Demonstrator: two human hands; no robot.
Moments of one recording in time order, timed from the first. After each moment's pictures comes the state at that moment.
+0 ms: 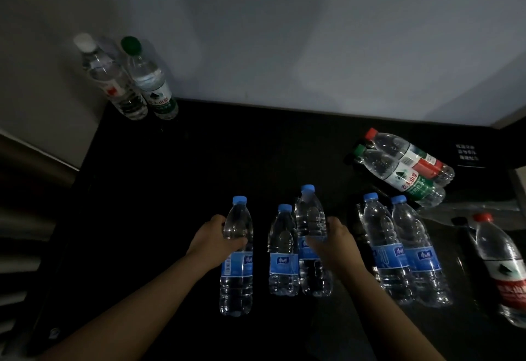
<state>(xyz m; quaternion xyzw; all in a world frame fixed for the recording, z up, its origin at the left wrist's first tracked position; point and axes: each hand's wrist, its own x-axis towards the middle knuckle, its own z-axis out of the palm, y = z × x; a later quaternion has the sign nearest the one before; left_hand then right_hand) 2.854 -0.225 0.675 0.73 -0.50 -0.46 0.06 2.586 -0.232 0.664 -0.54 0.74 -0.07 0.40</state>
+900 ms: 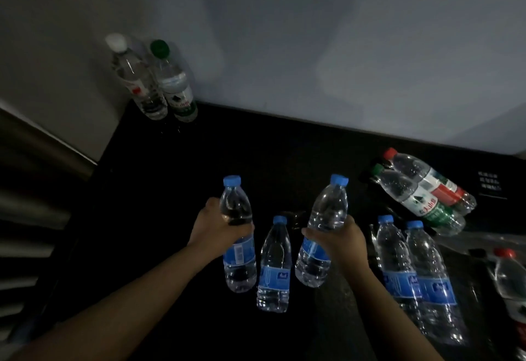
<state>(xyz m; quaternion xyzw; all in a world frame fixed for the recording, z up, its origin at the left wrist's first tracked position) 2.864 -0.251 0.707 0.75 -0.45 -0.43 0.22 2.612 -0.271 0.693 -0.50 0.76 -0.15 0.39</state>
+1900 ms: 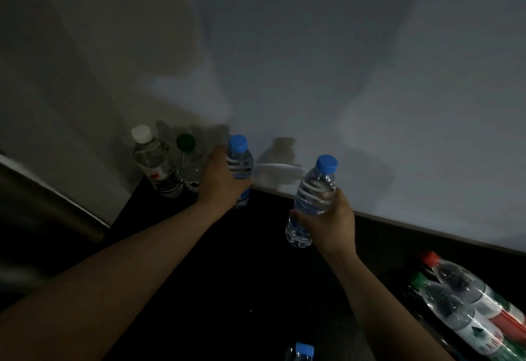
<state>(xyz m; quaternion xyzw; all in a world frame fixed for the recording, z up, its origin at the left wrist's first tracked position) 2.945 -0.500 0.745 0.71 -0.48 -0.29 0.42 2.723 -0.479 0.745 -0.55 0.63 -0.33 0.43</state>
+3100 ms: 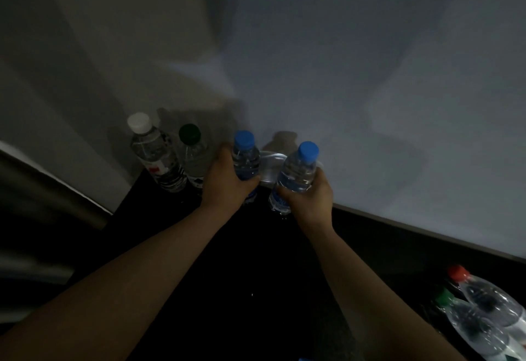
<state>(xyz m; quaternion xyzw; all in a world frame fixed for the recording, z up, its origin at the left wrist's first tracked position) 2.956 -0.510 0.702 0.72 -0.49 -0.23 0.43 2.790 -0.529 0.701 -0.56 0.61 -0.38 0.42</state>
